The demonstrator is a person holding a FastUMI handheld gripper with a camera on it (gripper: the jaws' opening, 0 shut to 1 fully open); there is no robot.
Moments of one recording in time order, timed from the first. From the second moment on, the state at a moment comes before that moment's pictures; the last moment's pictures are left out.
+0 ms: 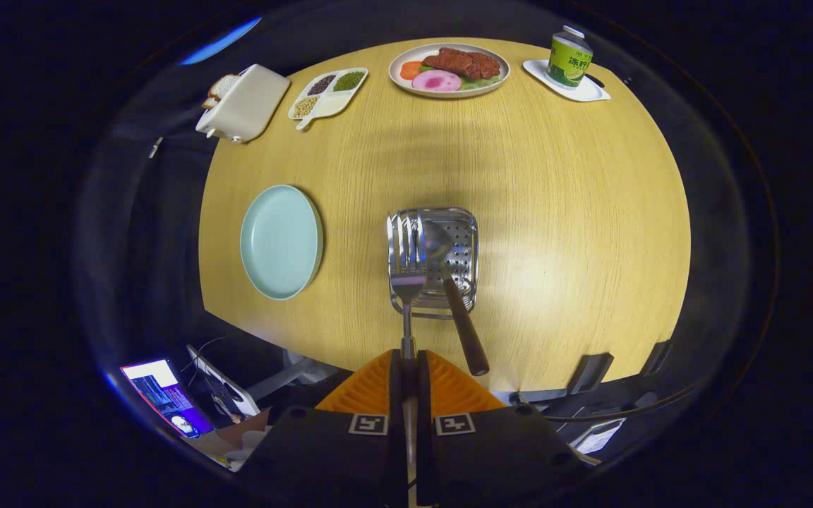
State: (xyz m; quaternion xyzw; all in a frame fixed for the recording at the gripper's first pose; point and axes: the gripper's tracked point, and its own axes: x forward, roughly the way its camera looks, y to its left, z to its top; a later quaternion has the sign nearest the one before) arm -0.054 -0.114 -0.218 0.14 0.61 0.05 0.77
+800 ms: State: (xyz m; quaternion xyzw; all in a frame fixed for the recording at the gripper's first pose) arm -0.043 -0.118 -0.244 0.13 0.69 0.04 0.71
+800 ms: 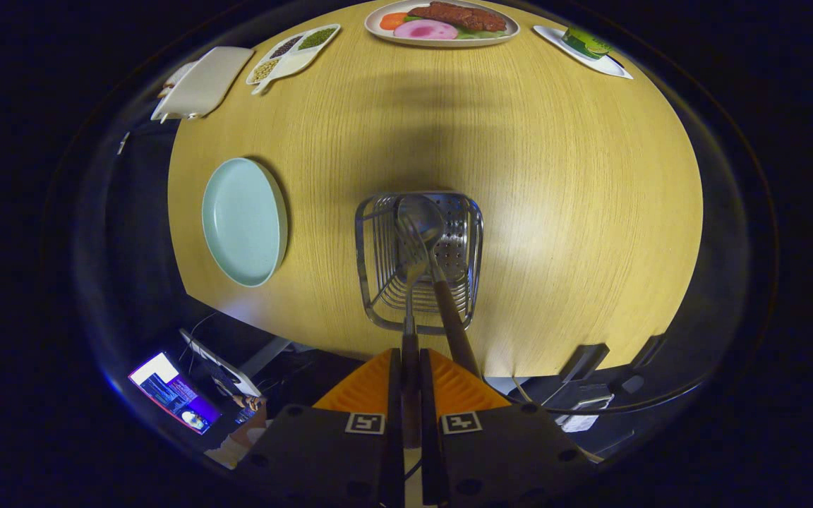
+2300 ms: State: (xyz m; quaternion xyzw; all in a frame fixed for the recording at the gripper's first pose) arm -0.049 -0.218 0.159 0.05 -0.07 -0.07 0.99
